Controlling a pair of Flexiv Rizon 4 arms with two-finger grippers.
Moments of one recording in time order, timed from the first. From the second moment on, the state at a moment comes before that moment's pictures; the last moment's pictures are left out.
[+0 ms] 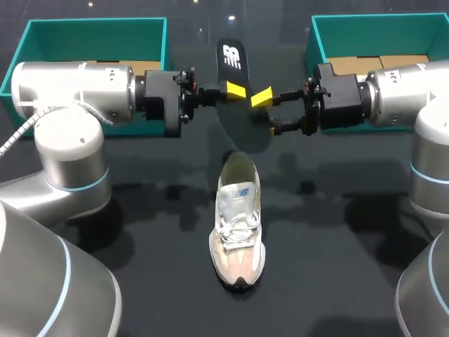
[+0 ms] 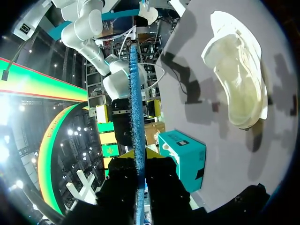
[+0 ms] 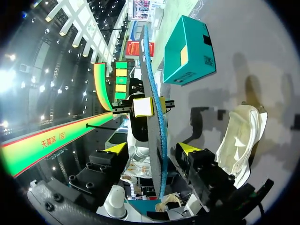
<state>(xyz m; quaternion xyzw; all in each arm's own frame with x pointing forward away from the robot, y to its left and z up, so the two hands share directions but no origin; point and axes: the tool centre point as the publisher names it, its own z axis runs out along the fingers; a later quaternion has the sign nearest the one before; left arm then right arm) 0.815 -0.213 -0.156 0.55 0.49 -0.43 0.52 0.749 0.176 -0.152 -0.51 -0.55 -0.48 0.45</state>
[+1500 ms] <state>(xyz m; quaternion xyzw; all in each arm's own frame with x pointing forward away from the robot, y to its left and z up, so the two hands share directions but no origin) 0.813 -0.221 -0.163 0.55 0.49 -0.43 0.52 0.756 0.189 -0.166 -0.50 -0.55 -0.49 0.45</state>
